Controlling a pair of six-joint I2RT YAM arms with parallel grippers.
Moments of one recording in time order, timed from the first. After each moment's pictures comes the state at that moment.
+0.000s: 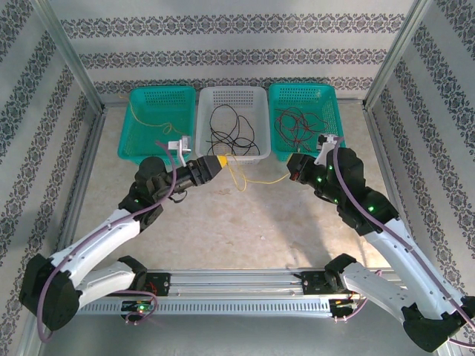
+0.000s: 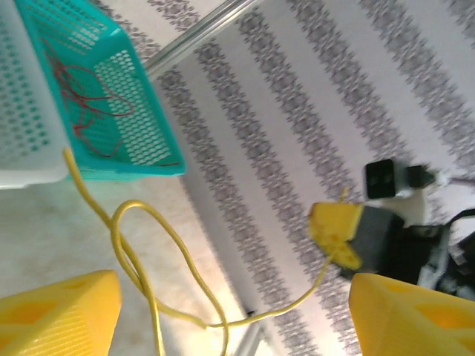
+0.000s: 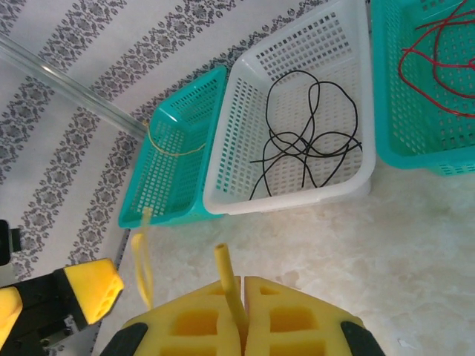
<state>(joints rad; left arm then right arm) -0.51 1.01 0.71 0.23 0.45 -0.90 0.53 0.84 1.02 -0.57 -0.02 0.76</state>
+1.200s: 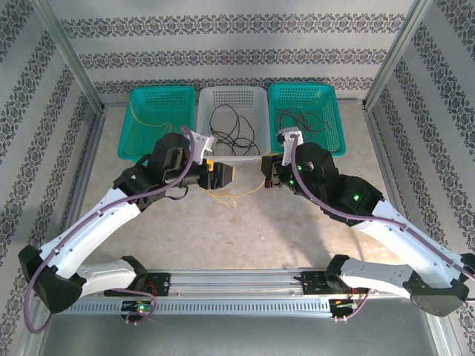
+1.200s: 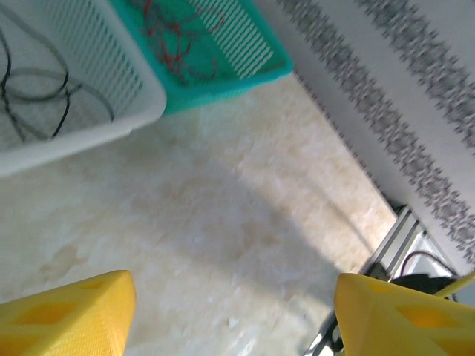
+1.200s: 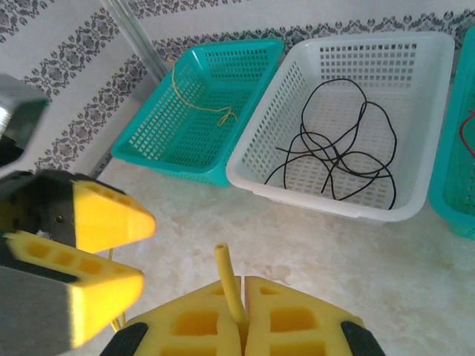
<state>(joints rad) -0.64 1.17 1.18 -0.58 0.28 -0.43 0.89 1.04 1.28 -0.69 0.24 0.50</state>
